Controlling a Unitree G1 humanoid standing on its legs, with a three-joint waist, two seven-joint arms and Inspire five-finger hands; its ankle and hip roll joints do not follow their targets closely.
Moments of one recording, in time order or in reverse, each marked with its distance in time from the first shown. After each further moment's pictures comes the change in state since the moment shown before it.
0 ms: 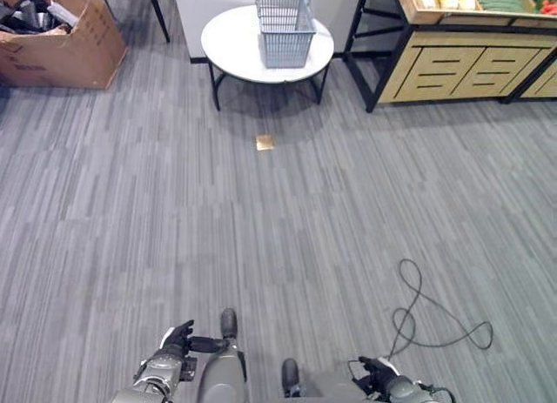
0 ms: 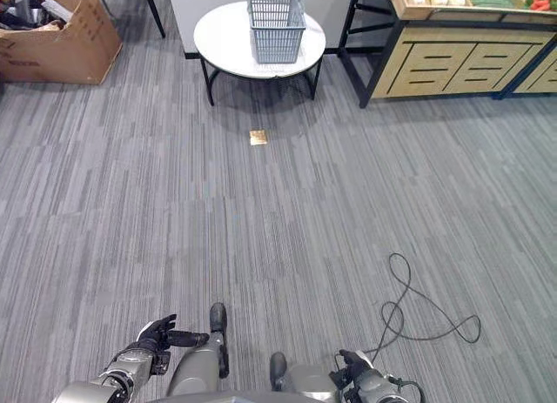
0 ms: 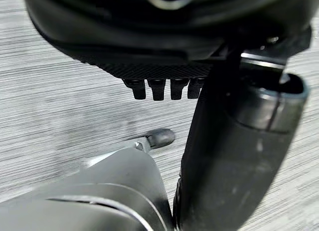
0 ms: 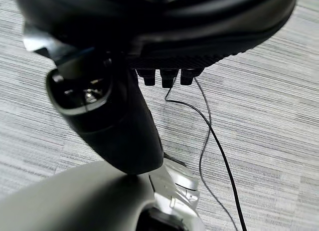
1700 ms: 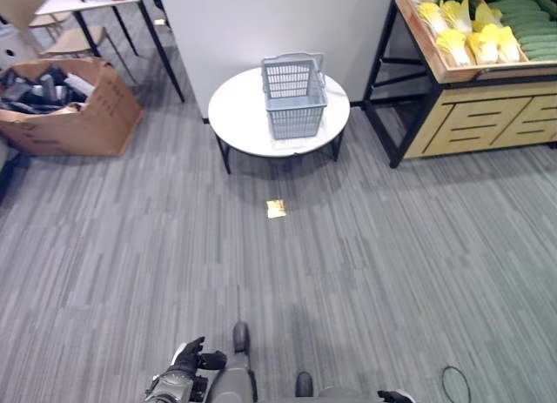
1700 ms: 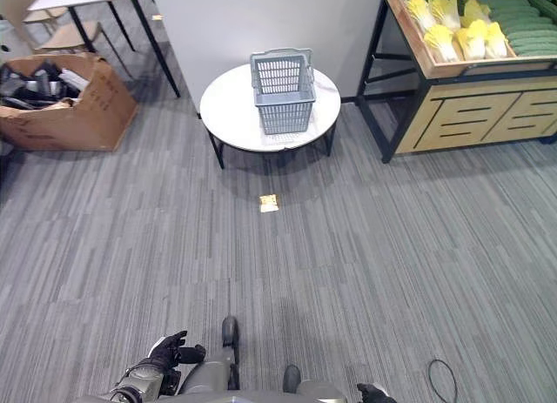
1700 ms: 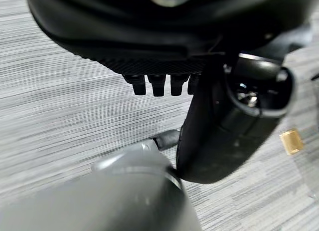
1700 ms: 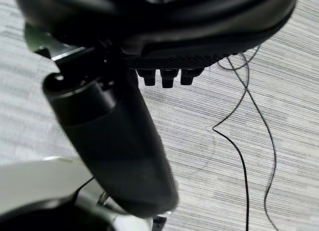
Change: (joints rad) left arm 0.066 -0.055 -0.047 -0.023 0.061 -0.006 0.017; right arm 0.066 -0.039 -0.046 0.060 -0.032 -0.003 -0.004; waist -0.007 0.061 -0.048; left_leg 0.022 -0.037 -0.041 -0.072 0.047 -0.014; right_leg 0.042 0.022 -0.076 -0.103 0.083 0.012
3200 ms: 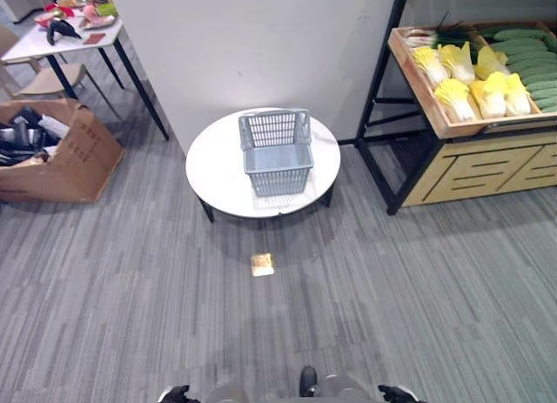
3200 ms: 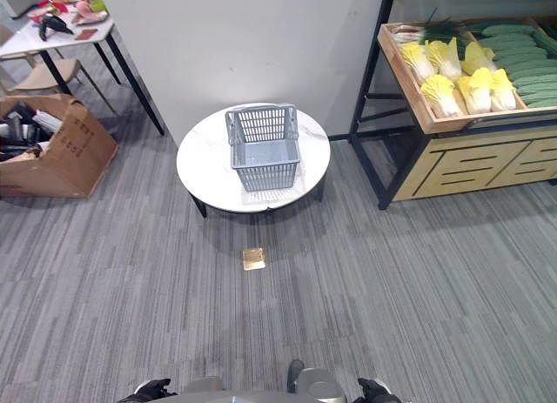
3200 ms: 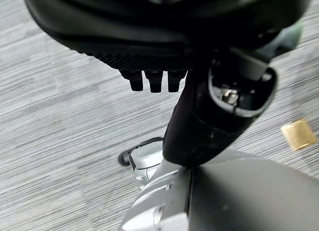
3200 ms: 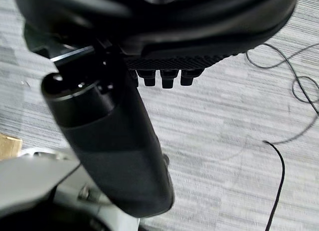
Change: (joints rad) left arm 0.089 0.026 -0.063 0.062 0.044 0.053 -0.012; right arm 0.009 -0.007 -0.038 -0.026 0.001 -0.004 0.003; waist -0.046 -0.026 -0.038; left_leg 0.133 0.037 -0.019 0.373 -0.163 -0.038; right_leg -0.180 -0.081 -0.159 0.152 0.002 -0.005
